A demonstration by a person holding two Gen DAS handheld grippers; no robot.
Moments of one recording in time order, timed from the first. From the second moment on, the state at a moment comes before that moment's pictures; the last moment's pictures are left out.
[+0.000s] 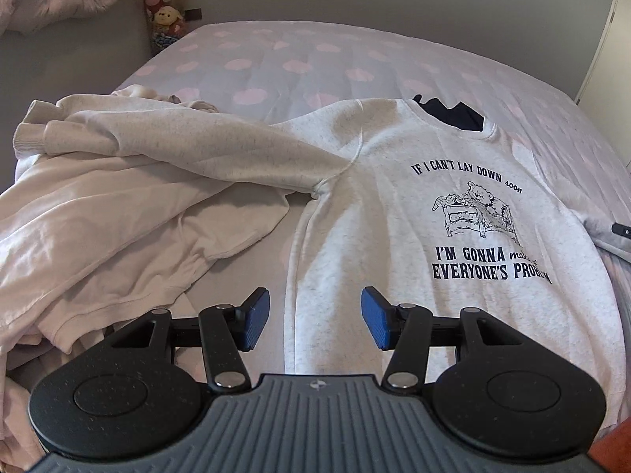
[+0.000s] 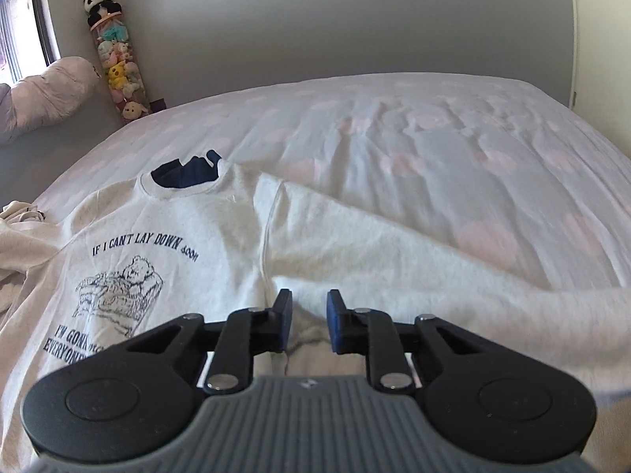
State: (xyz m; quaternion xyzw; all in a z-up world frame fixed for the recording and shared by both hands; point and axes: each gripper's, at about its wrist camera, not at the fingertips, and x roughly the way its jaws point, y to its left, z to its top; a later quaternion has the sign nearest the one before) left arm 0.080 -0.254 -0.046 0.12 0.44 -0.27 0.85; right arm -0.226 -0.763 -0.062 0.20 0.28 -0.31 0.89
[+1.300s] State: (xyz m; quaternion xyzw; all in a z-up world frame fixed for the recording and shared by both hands) left arm 0.088 -0.197 -0.159 0.12 0.64 -0.33 0.69; right arm -0.377 -0.626 -0.103 0.33 0.38 -0.29 0.81
